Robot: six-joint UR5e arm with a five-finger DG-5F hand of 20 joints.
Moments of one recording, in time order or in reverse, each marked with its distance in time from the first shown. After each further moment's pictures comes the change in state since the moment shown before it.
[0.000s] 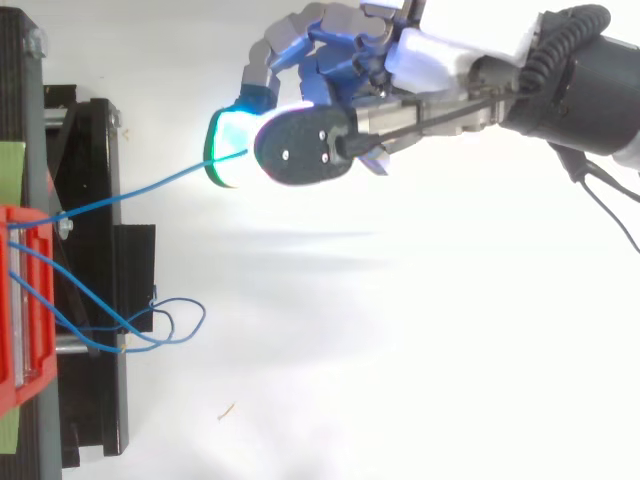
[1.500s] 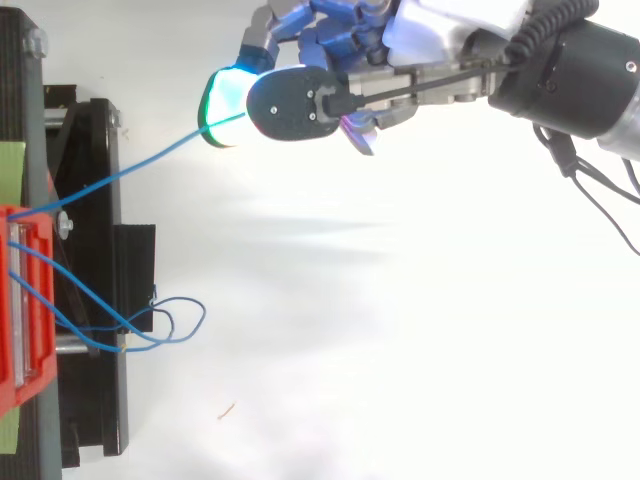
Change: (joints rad) arm -0.012 -0.023 0.000 0.015 0.044 0.078
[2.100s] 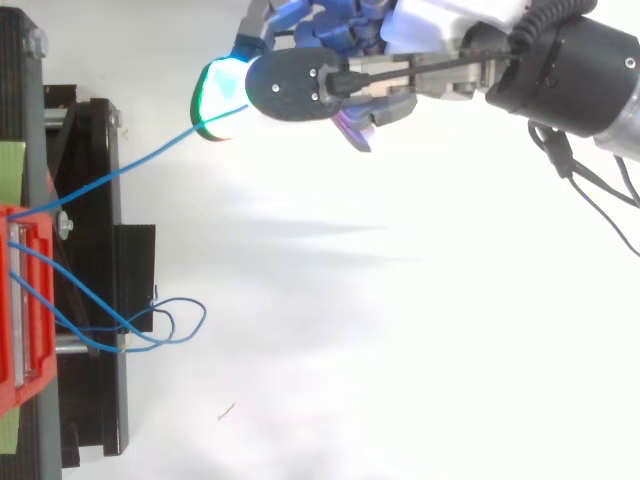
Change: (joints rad) arm 0.001 -0.001 -0.001 0.025 0.007 0.030
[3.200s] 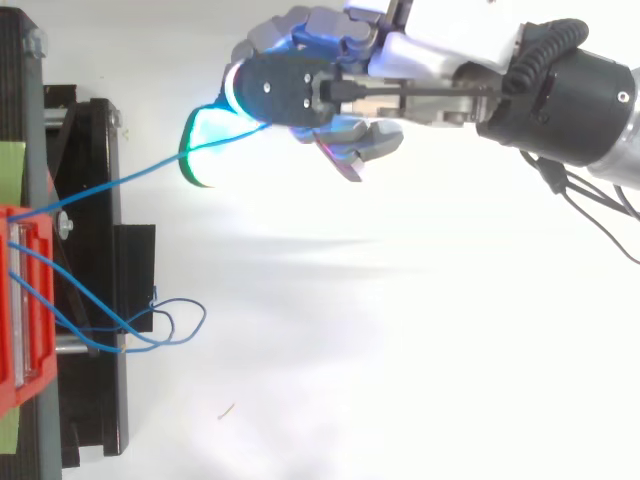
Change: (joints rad) arm 0.022 0.000 0.001 0.033 -0.019 -0.048
